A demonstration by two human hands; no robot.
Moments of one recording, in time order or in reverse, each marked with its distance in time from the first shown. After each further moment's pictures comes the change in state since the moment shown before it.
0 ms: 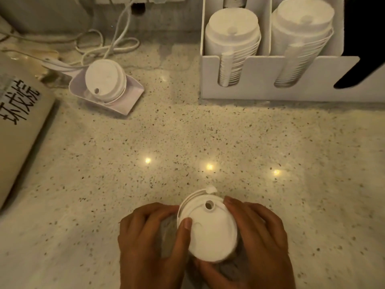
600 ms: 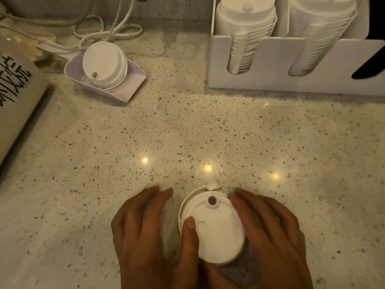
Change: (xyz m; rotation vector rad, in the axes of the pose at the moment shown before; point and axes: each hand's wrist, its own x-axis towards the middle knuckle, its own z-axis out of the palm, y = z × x) left_hand -0.008 -0.007 0.018 0.001 0.109 0.072; right_hand 0.003 0.003 0.004 -0.204 -0.102 -0.001
